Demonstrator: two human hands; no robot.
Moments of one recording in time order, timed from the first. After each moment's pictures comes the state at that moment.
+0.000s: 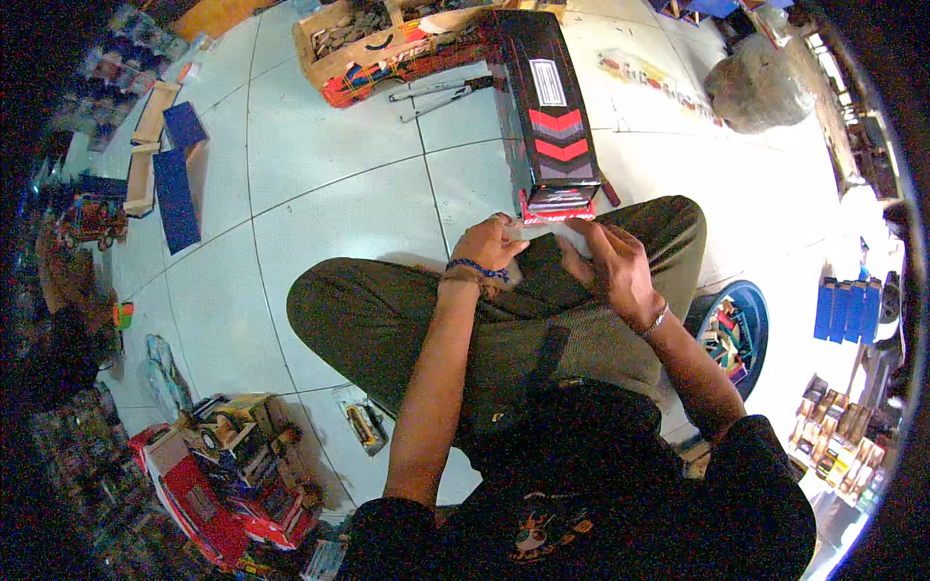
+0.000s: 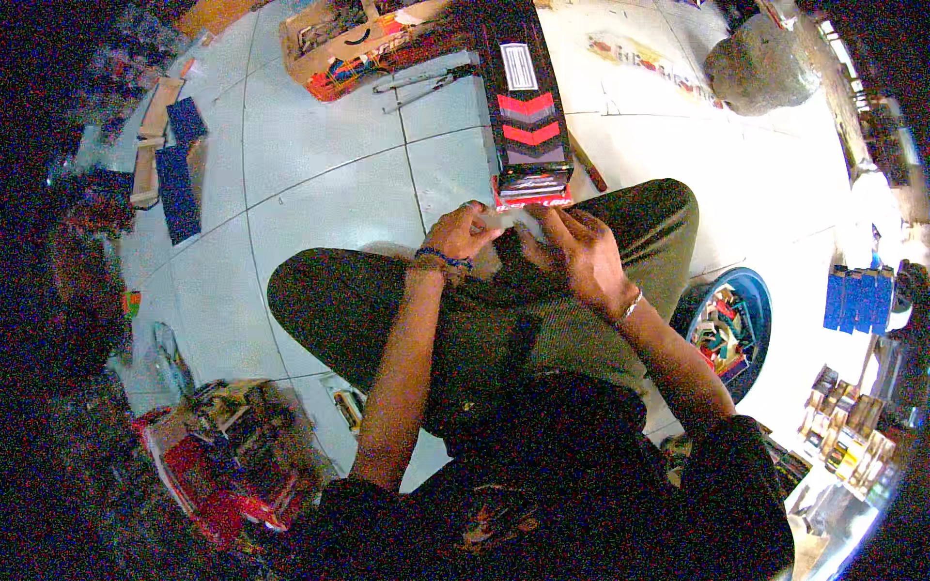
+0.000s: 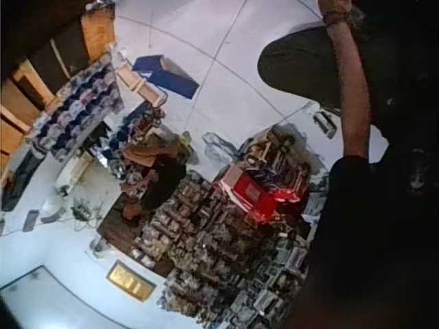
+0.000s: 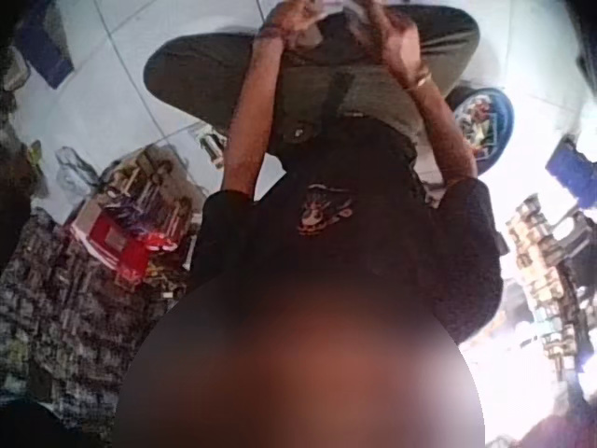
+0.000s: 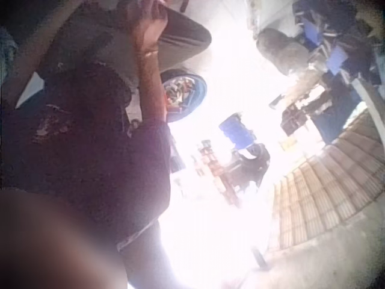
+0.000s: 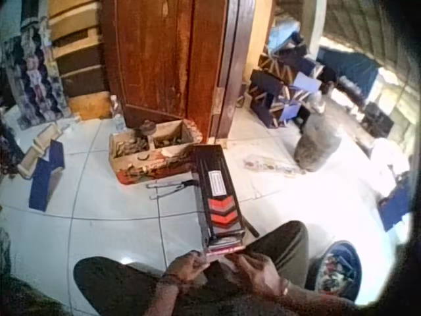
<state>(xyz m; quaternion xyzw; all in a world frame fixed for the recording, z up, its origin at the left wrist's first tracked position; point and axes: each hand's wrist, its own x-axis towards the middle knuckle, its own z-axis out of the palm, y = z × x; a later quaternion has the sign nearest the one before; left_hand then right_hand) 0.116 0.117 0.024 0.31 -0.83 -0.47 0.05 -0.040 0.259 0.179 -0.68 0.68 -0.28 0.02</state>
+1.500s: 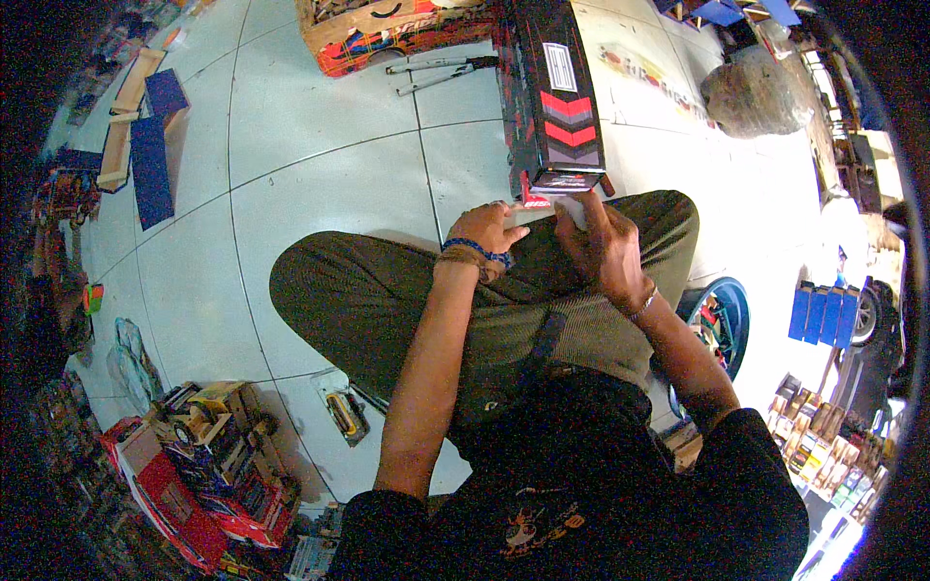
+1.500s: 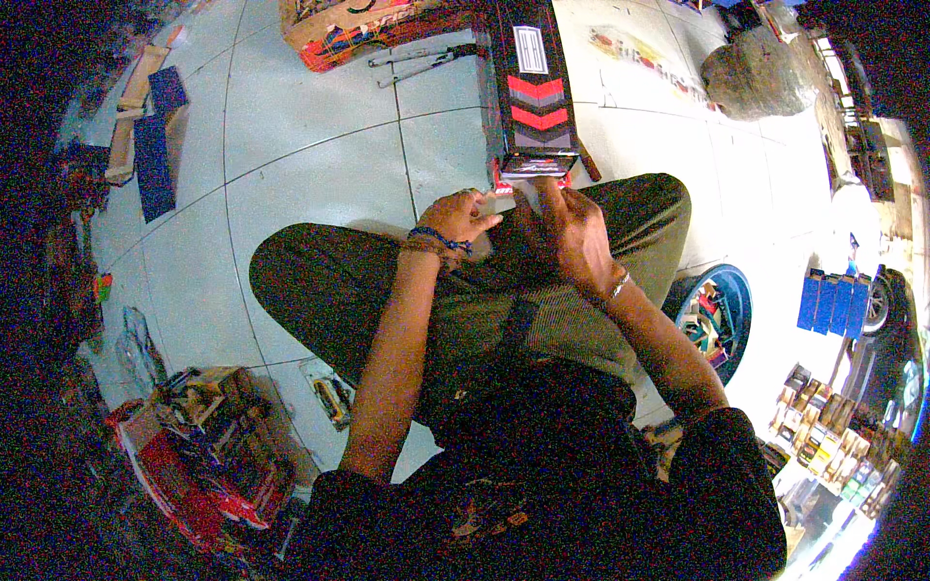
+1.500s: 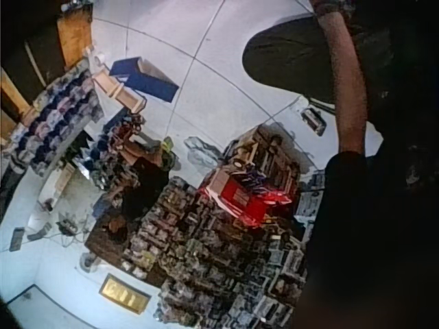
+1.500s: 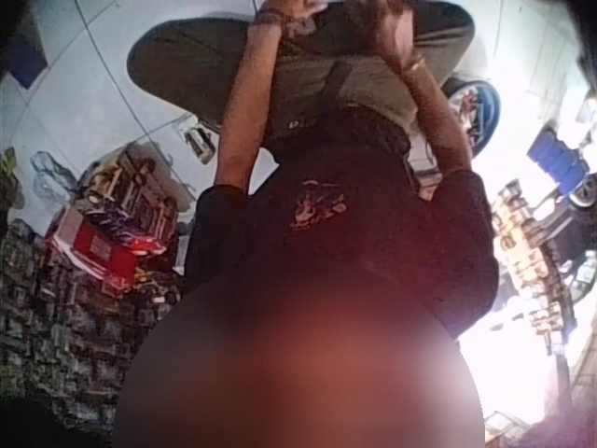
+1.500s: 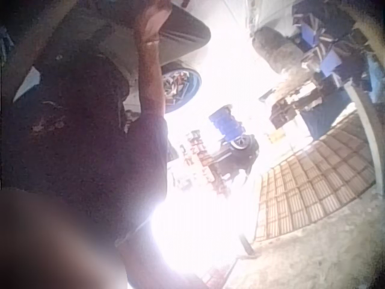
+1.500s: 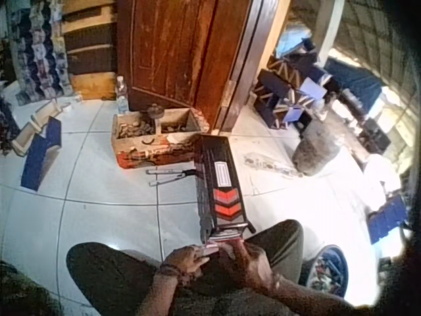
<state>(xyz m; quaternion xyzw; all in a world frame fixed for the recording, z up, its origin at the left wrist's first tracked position) 0.112 0.117 0.027 0.31 -0.84 -0.45 0.00 -0.029 0.243 0.163 -0.63 0.73 -0.25 0.03</state>
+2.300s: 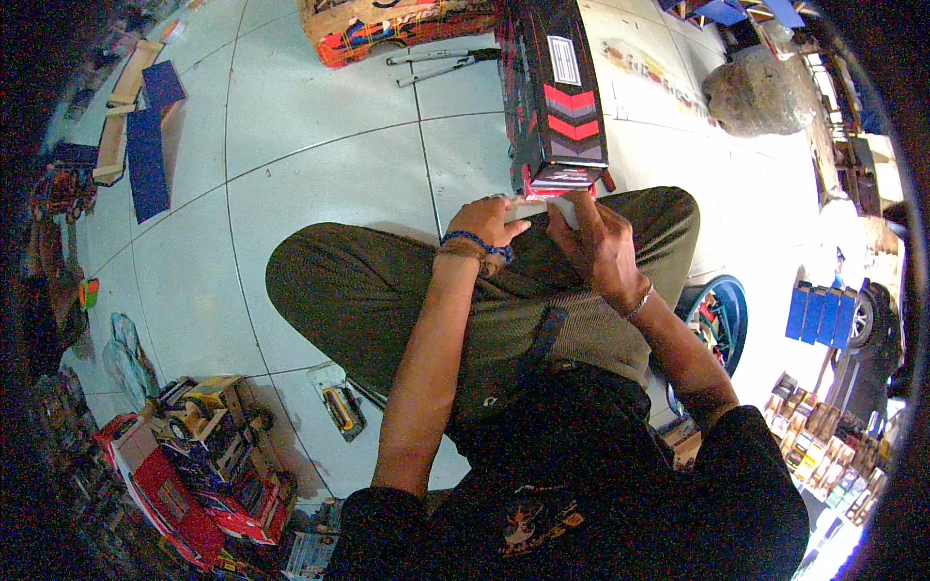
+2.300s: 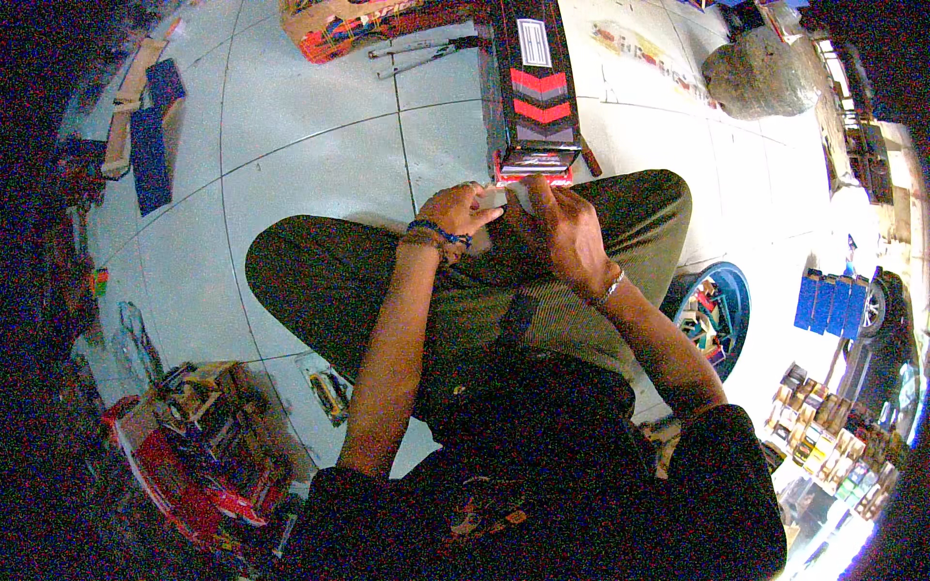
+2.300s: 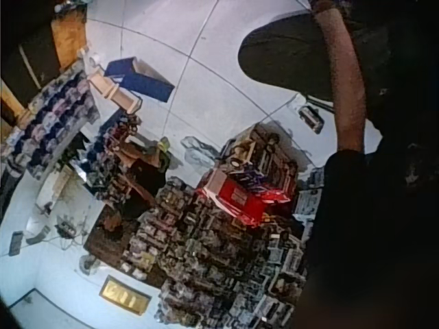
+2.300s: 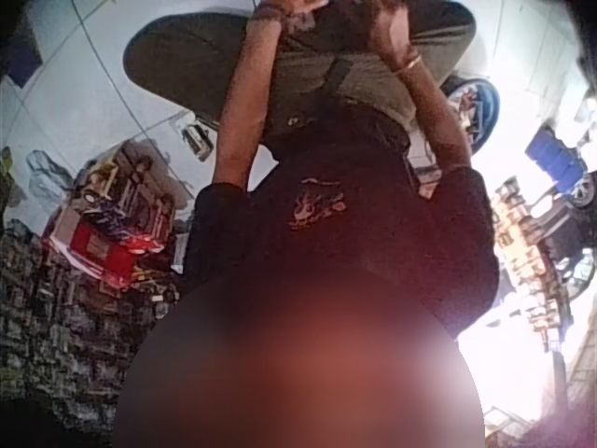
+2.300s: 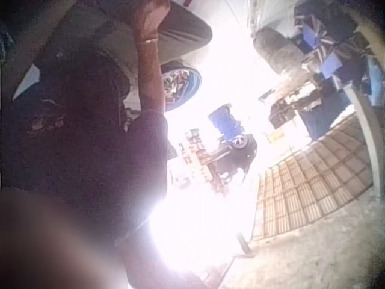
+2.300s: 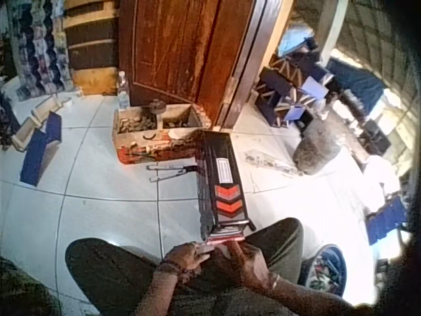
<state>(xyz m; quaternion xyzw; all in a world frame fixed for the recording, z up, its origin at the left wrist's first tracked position) 0.111 0.116 0.020 0.30 -0.85 -0.44 -0.01 -0.024 0.243 0.158 -0.66 0.71 -0.25 0.05</state>
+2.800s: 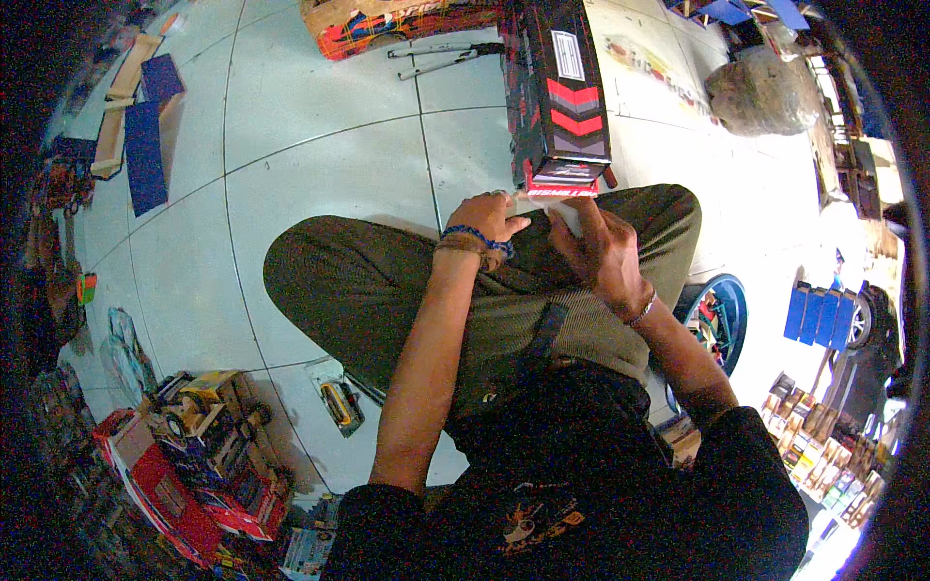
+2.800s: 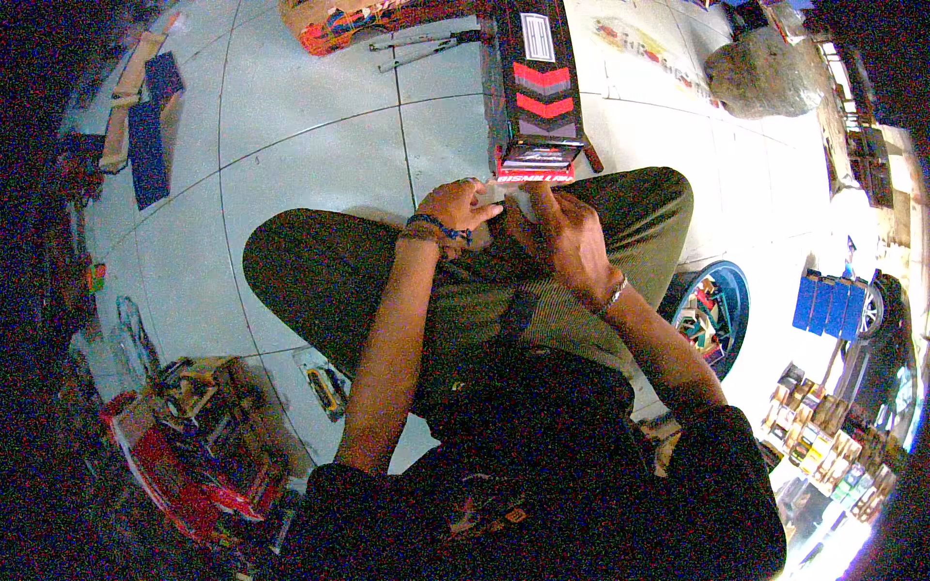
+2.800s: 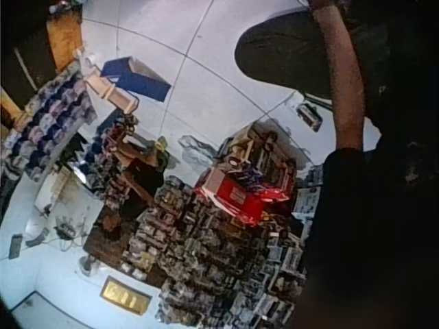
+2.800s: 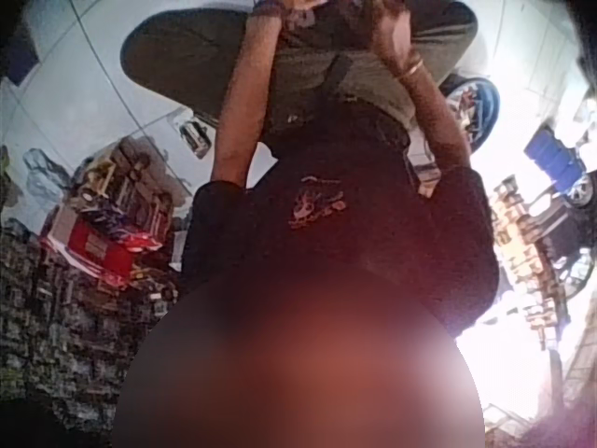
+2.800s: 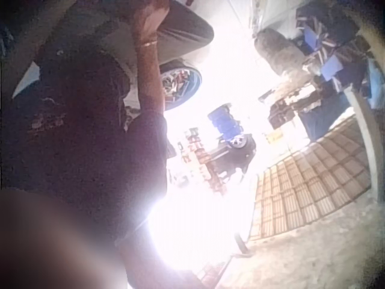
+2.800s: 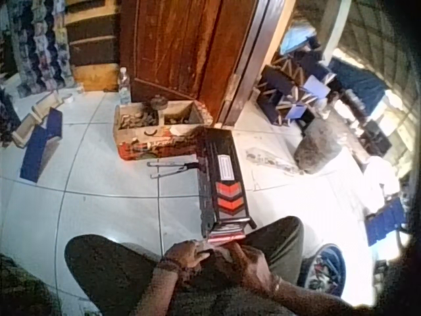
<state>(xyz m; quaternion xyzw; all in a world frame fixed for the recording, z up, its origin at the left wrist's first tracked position) 0.111 0.114 0.021 0.30 -0.84 -0.44 -0.04 -0.014 0.247 0.170 -0.65 0.72 -0.26 0.07</state>
